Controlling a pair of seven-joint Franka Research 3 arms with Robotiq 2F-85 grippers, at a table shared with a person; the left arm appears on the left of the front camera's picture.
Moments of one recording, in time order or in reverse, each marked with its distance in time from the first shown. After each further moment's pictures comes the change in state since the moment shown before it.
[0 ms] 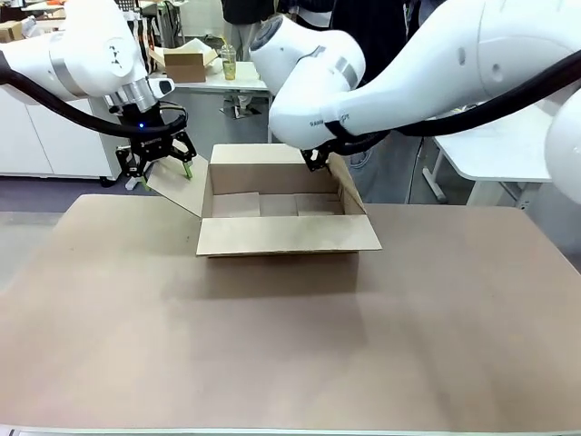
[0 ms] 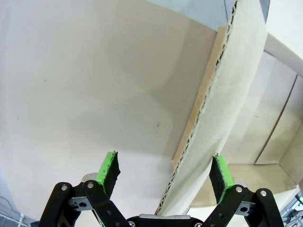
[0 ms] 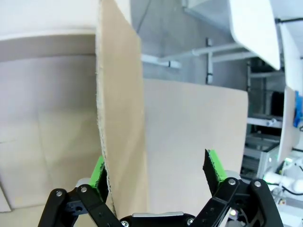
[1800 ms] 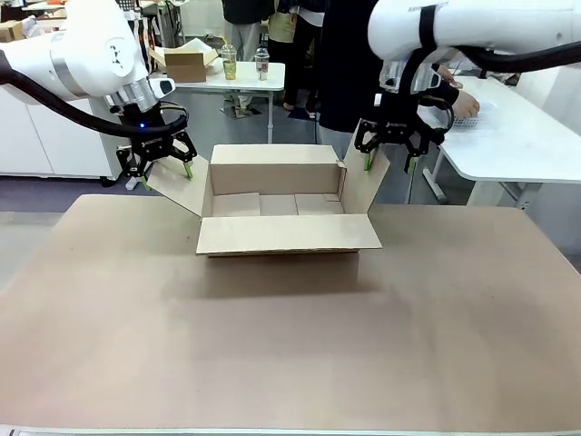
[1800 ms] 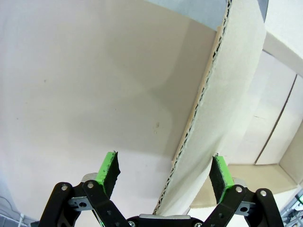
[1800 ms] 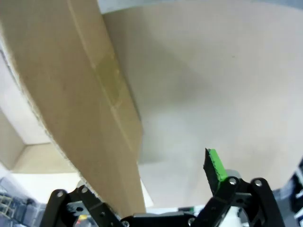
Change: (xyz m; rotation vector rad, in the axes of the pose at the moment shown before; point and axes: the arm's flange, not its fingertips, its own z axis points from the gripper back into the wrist) left arm 0.000 0.000 0.000 0.000 0.000 0.000; right arm 0.014 -0.160 -0.084 0.640 0.523 -0.221
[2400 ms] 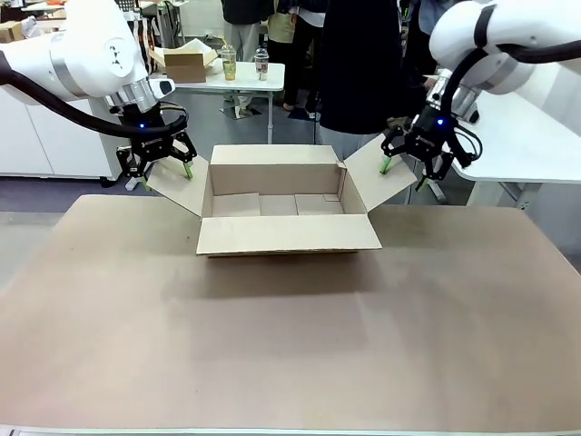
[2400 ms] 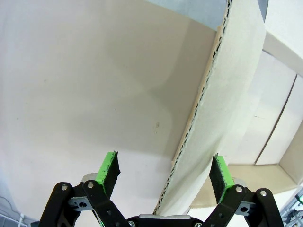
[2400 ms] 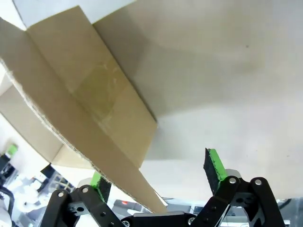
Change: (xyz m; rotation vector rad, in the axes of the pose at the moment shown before) left arm 0.000 0.000 0.000 0.000 0.000 0.000; right arm 0.026 -0.087 -0.037 0.324 0.114 -0.161
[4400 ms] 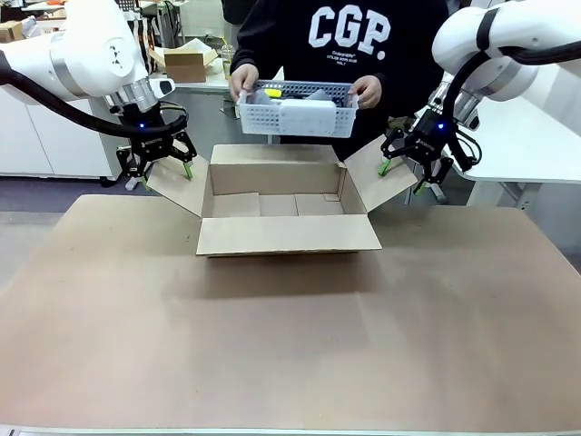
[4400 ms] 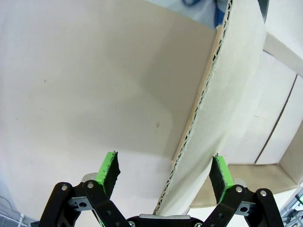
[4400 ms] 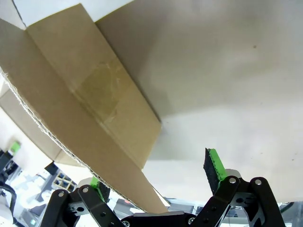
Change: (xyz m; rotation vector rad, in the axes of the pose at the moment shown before) left arm 0.000 0.000 0.000 0.000 0.000 0.000; right arm -0.001 -0.001 -0.004 0.027 0.006 0.007
